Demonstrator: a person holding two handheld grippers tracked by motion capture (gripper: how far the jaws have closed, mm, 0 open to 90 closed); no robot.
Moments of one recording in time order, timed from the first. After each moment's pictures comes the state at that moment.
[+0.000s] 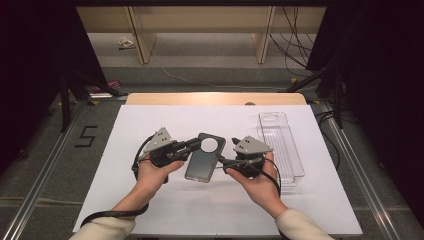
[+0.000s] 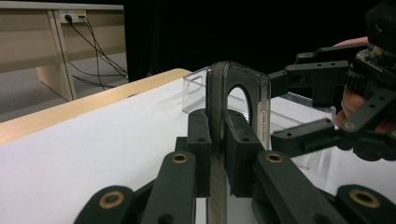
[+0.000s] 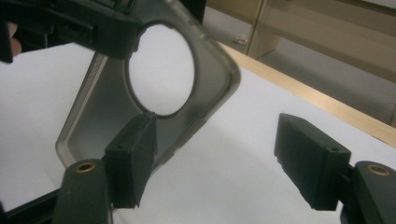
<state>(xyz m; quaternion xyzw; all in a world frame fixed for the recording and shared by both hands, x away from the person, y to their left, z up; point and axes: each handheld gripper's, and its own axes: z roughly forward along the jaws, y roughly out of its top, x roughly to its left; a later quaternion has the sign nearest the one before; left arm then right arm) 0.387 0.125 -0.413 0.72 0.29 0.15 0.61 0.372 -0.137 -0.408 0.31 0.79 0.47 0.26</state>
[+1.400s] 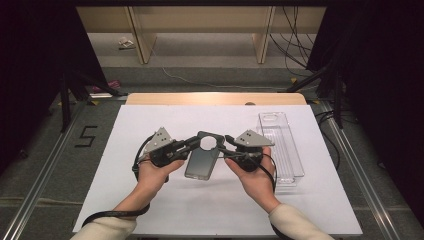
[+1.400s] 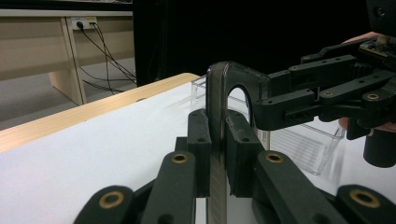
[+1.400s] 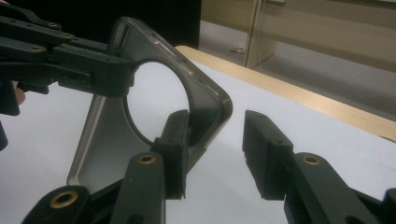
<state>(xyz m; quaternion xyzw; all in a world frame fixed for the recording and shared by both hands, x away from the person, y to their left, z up) 0.388 0.125 -0.414 0.71 0.29 0.17 0.61 0.380 -0.132 -0.401 0.34 0.76 0.50 0.24</state>
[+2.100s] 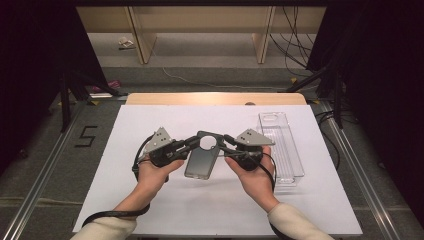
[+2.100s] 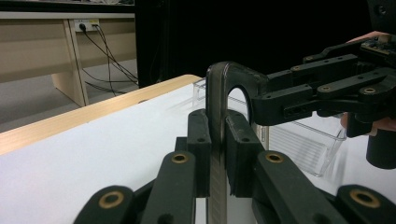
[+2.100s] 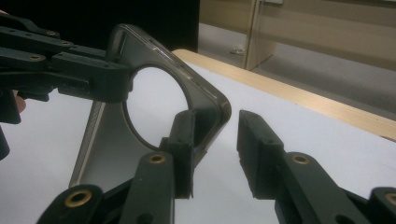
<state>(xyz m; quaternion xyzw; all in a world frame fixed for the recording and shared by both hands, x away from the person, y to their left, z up) 0.388 0.125 -0.414 0.71 0.29 0.17 0.62 0.381 -0.131 -0.399 0.35 0.75 0.51 0.24</state>
